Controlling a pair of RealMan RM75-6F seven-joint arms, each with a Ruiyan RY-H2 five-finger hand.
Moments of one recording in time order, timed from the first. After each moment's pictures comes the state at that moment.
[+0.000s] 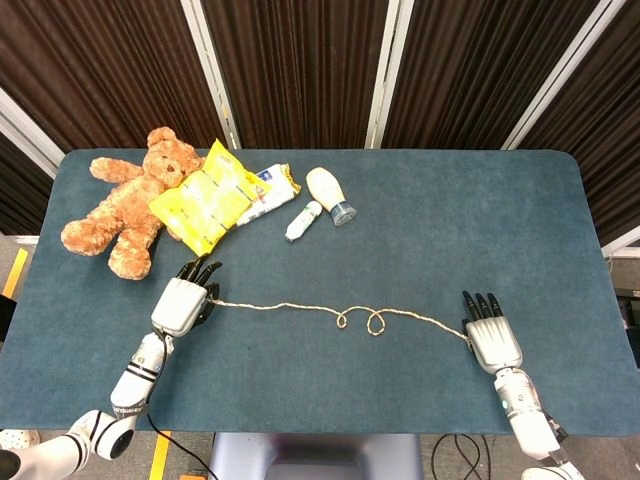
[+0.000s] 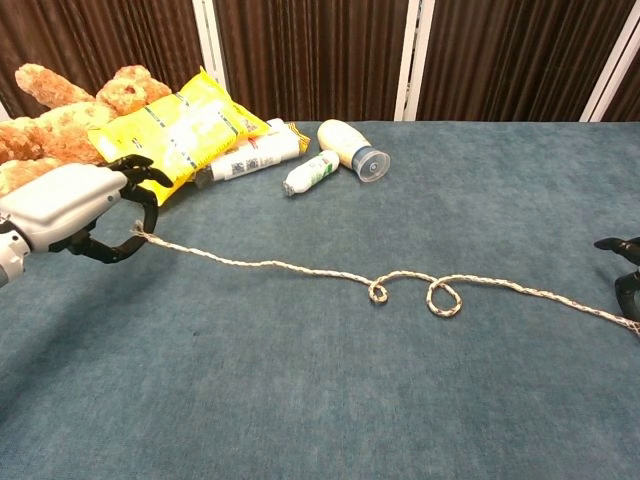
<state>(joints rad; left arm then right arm) -0.56 -1.73 -0.07 -0.98 1.50 1.22 0.08 0.29 -1.52 0.06 -1.31 -1.29 1.09 -0.56</state>
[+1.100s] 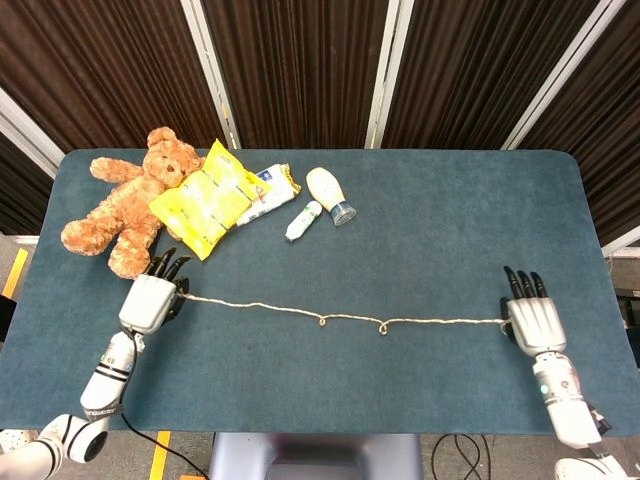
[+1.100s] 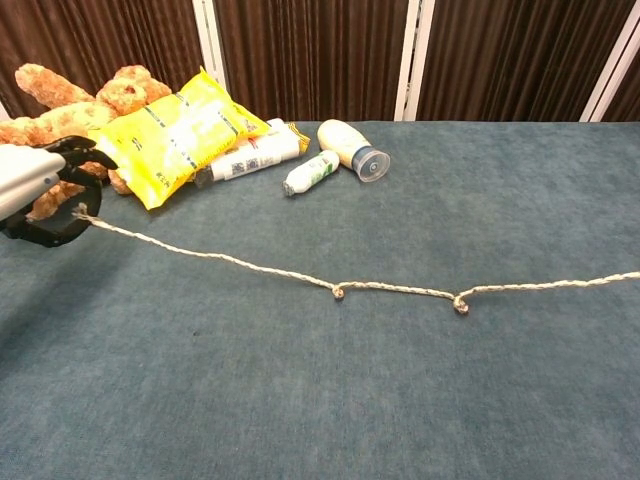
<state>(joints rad) -0.51 -1.63 -0.06 -0.98 1.50 1.27 0.05 0.29 -1.35 0.10 -1.34 -1.27 1.14 -0.35</state>
